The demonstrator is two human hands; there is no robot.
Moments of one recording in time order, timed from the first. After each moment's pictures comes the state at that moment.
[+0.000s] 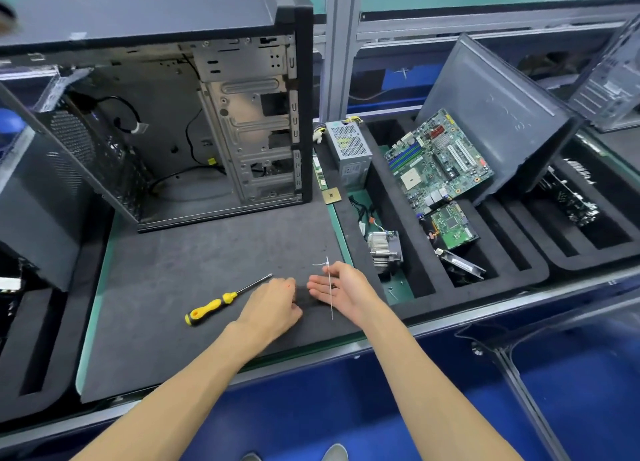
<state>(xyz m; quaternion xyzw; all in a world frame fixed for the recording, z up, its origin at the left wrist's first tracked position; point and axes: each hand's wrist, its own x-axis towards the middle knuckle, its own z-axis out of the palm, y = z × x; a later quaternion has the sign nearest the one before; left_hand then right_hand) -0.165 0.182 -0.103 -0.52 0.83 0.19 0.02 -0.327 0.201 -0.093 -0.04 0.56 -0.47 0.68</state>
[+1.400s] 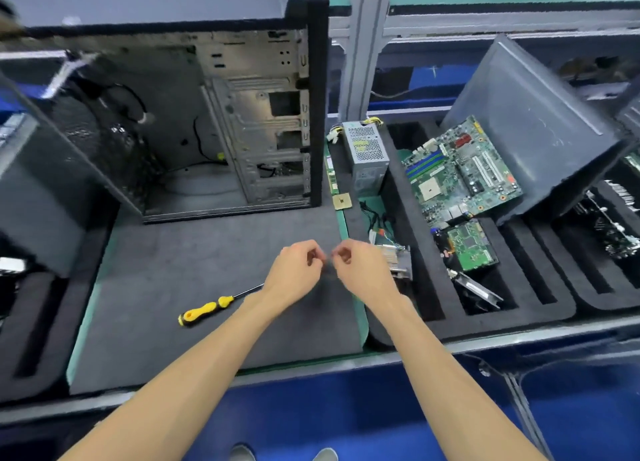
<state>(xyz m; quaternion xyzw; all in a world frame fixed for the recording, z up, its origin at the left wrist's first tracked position) -0.183 0.134 -0.084 -0.58 0.72 0.36 -0.17 -0.332 0.165 -0.078 -0.59 0.73 -0.21 0.27</state>
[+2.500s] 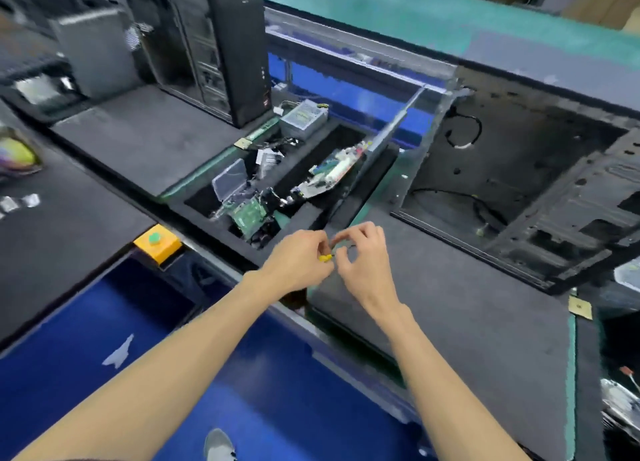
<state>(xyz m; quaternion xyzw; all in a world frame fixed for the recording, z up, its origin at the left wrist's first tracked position) 0.176 0.248 -0.033 -0.74 0.60 0.20 -0.23 0.034 0.196 -0.042 -0.81 0.40 -0.32 0.28</state>
